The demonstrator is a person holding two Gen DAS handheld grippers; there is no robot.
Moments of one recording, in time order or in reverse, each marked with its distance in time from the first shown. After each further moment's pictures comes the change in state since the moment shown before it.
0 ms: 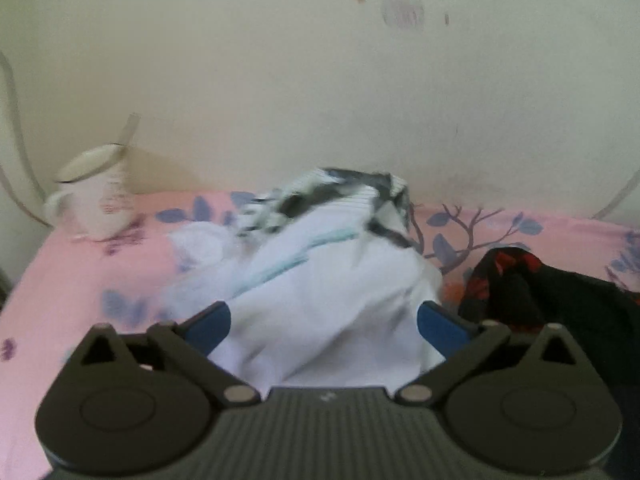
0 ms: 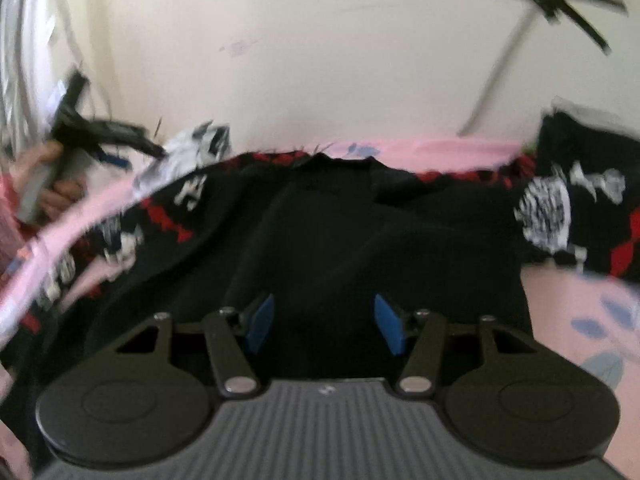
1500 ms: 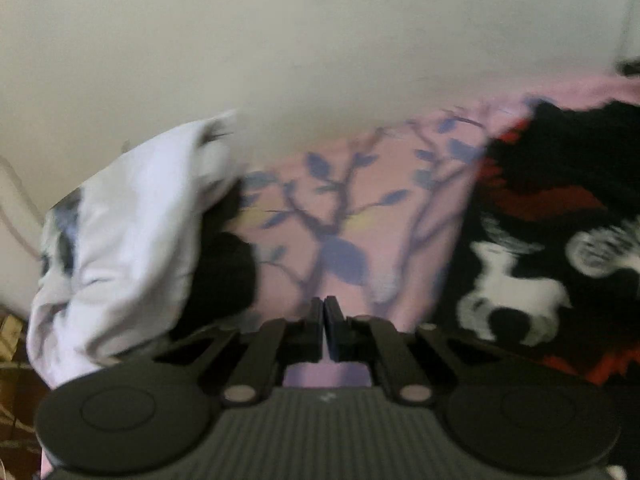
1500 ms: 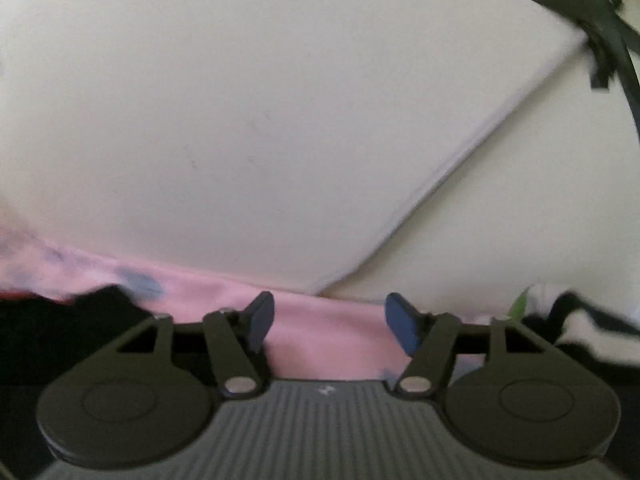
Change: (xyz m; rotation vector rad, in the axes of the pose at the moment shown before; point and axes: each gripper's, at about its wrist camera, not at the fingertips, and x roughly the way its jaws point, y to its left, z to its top) left arm 0.004 -0.002 -0.048 0.304 0.035 0.198; right arm 0.192 -0.094 0.187 -0.093 -0.006 -0.373
